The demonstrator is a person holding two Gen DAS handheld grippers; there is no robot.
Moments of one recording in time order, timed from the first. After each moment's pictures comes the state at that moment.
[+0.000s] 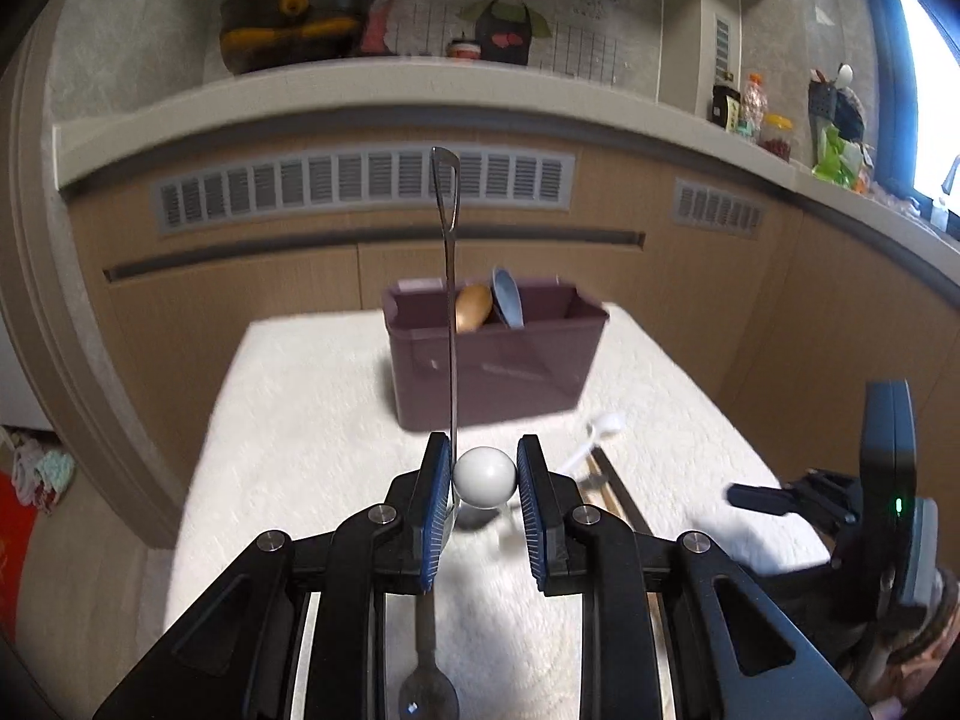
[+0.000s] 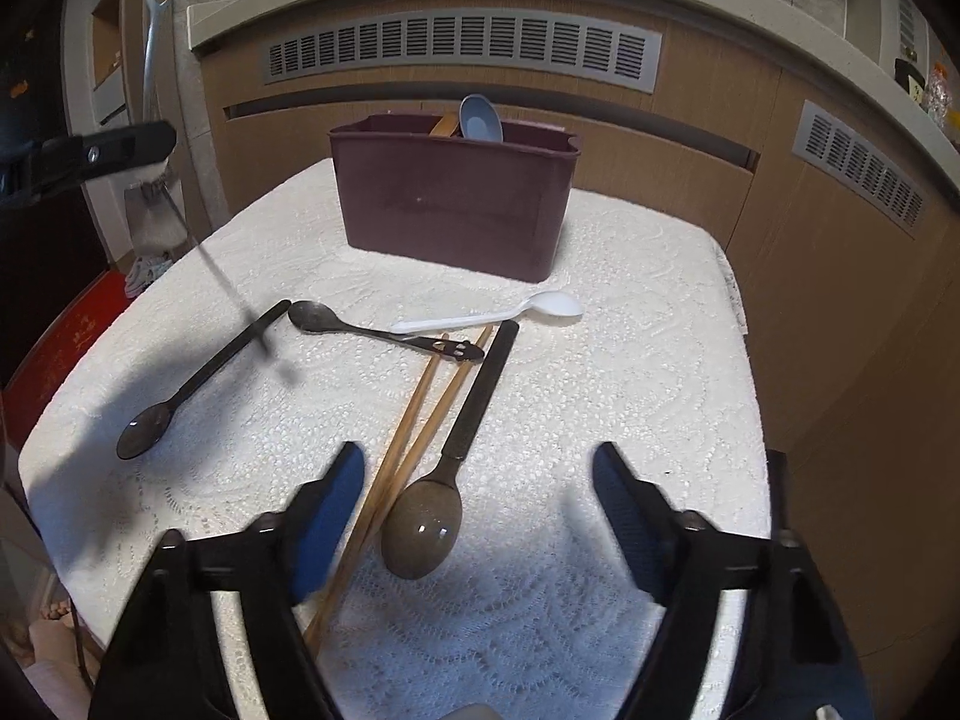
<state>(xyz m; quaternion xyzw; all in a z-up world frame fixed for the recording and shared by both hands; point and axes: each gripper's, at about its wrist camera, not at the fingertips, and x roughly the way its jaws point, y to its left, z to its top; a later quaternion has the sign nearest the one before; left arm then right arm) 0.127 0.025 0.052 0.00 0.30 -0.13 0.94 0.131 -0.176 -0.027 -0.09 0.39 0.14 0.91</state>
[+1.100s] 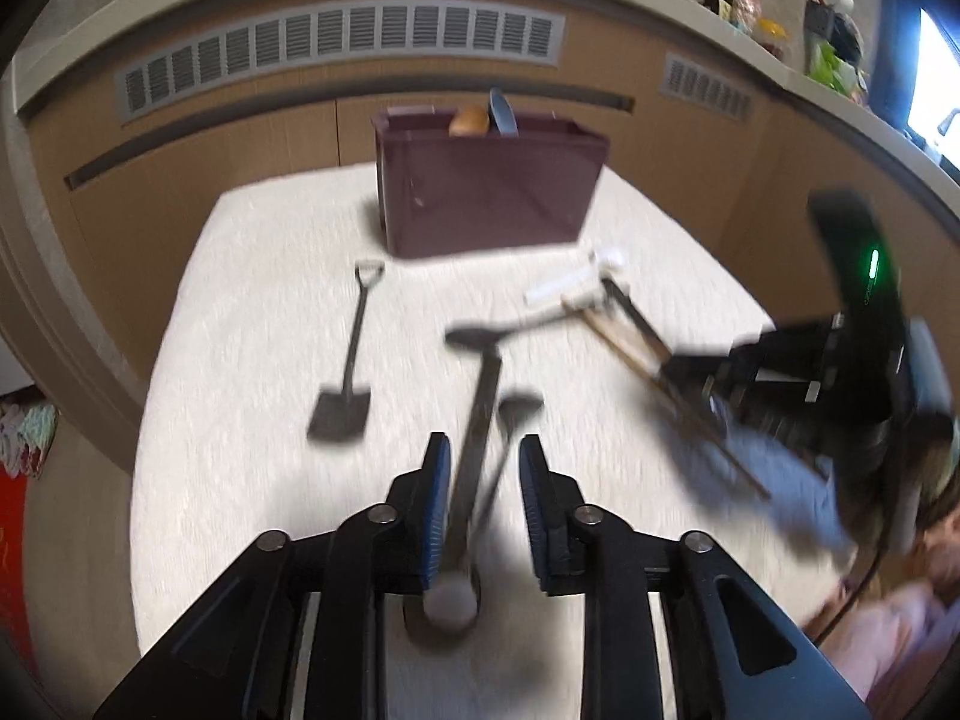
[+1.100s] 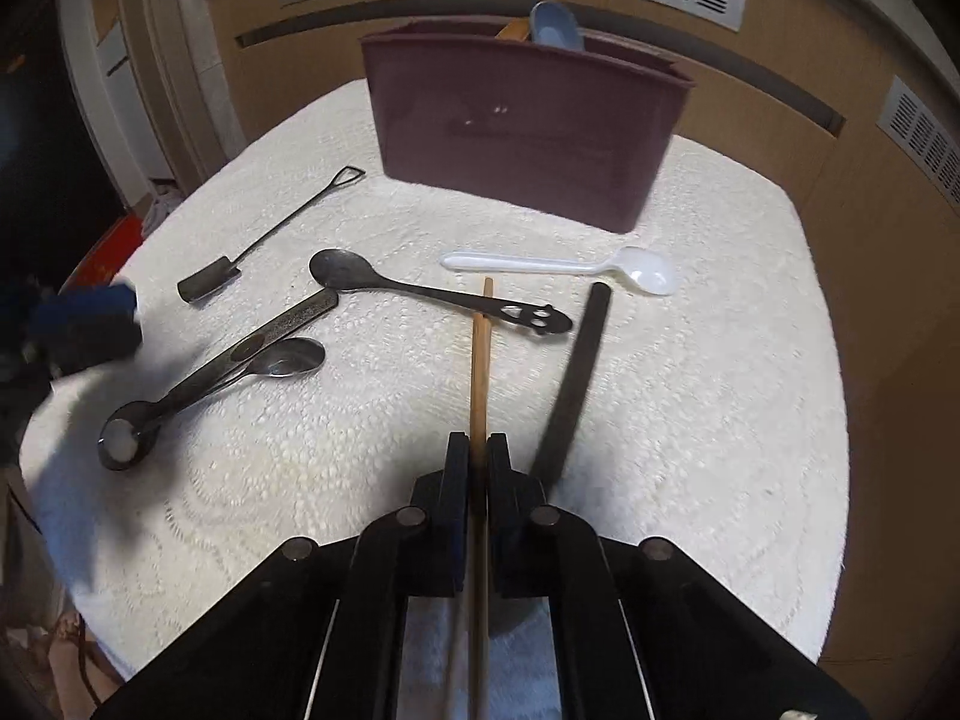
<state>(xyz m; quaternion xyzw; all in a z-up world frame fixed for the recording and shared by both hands) 0.103 0.051 -0.020 0.02 0.42 -0.17 0.89 0.164 -0.141 -0.048 -0.10 0.47 0.17 0.86</state>
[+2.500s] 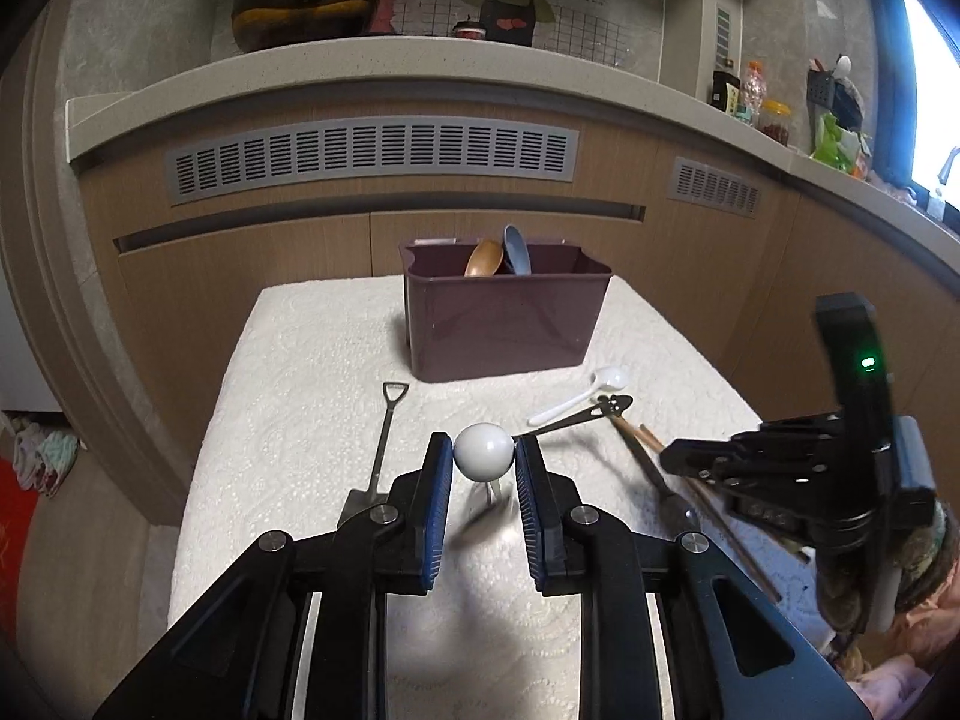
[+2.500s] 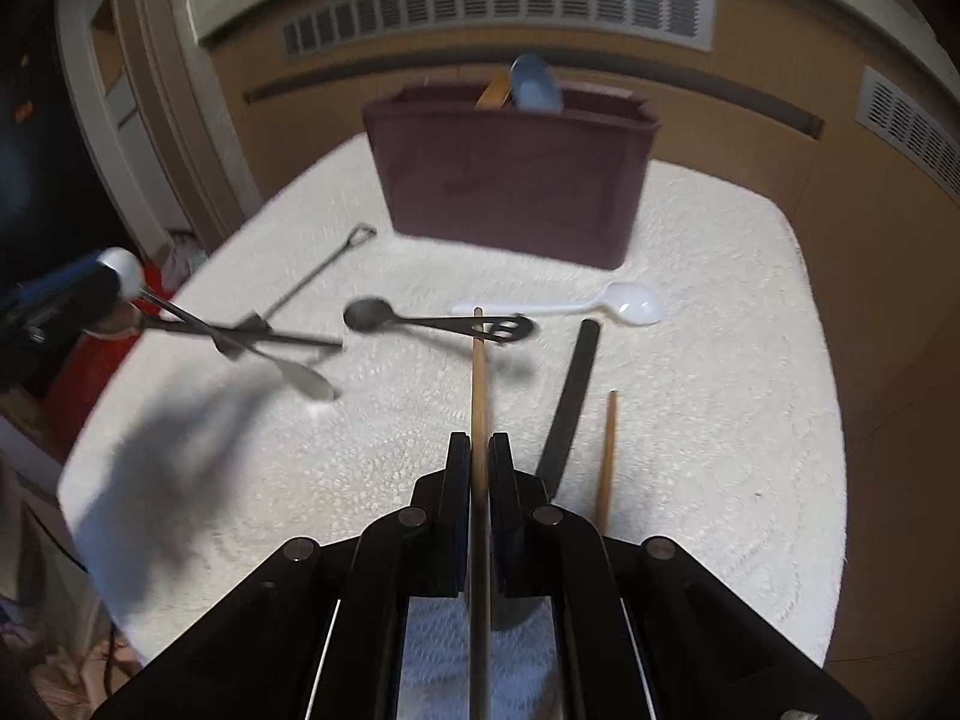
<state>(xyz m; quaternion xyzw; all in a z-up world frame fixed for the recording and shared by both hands) 0.095 0.043 0.034 0.00 0.30 -0.13 0.94 0.155 -0.156 -0.019 -0.04 0.43 0.18 0.88</state>
